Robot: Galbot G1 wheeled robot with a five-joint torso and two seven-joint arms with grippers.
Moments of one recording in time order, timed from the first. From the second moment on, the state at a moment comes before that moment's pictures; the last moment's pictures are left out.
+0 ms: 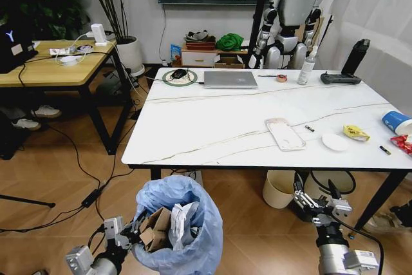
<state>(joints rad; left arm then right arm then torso) 1.92 -1.12 -0.58 -2.24 -0.82 0.18 -0.11 -1.76 1.54 0.71 2.11 0.31 0.24 -0.08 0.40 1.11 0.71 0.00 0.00</state>
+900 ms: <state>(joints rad) 1.93 -1.12 -0.57 -2.24 -0.81 0.18 -0.11 -1.76 1.55 0.71 2.09 0.31 0.26 -0.11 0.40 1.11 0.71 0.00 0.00</state>
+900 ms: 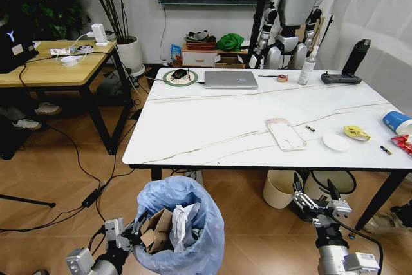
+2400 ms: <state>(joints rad) 1.99 -1.14 -0.59 -2.28 -0.77 0.16 -0.09 -1.75 1.37 0.62 2.26 0.38 0.15 -0.21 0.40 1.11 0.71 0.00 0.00</state>
